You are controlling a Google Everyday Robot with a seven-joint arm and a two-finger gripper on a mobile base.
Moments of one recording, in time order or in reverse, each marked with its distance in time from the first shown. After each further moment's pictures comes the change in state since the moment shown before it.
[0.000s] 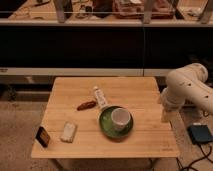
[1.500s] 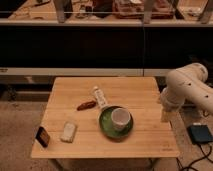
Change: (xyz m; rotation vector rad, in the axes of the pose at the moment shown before) arm -0.006 -0.005 -0.002 0.005 -0.023 -0.018
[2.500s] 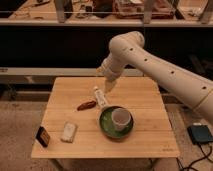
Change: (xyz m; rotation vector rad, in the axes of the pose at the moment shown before) arm -0.319 -0.108 -0.066 0.182 -0.353 -0.613
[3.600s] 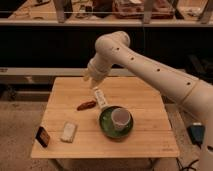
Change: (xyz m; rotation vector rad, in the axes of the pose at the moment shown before) arm -0.054 -0.036 0.016 0.024 -0.092 -0.165
